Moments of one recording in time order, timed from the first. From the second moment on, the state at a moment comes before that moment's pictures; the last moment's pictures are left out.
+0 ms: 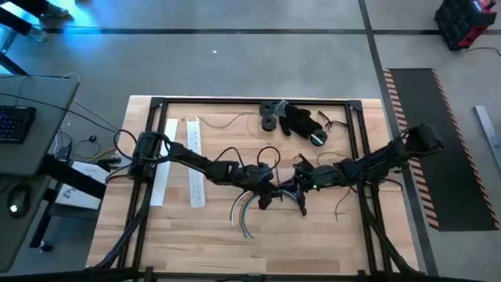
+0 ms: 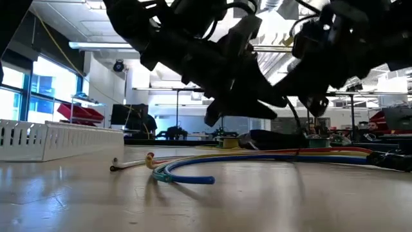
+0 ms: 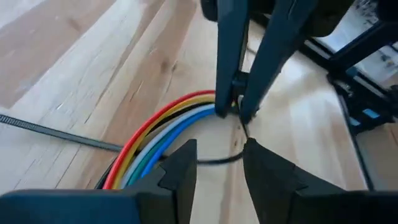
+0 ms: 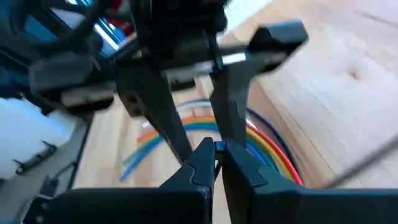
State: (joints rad) left arm -0.14 2.03 1.15 0.40 0.02 -0.55; right arm 0.25 1.40 0.37 0.65 0.19 0.65
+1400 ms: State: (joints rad) left arm -0.14 2.03 1.15 0.42 -0.04 -0.53; right arm 0.20 1.31 0.37 0.60 0.06 0.68
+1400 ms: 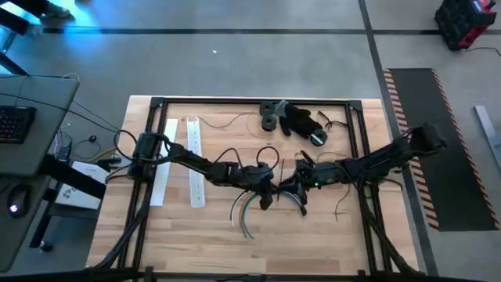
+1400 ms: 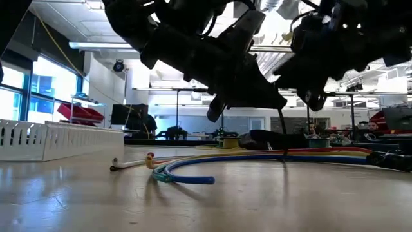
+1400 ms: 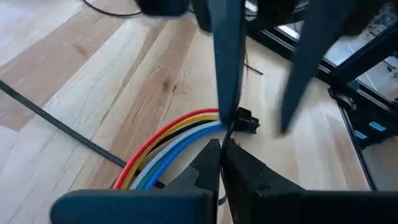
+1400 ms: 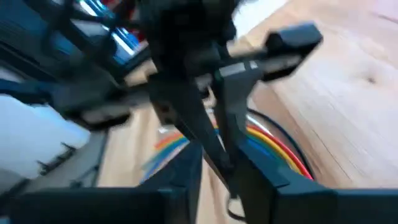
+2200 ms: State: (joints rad) left arm -0.14 2.03 1.15 0.42 -0.04 -0.54; right arm -0.05 1.49 0.30 0.50 0.10 0.62
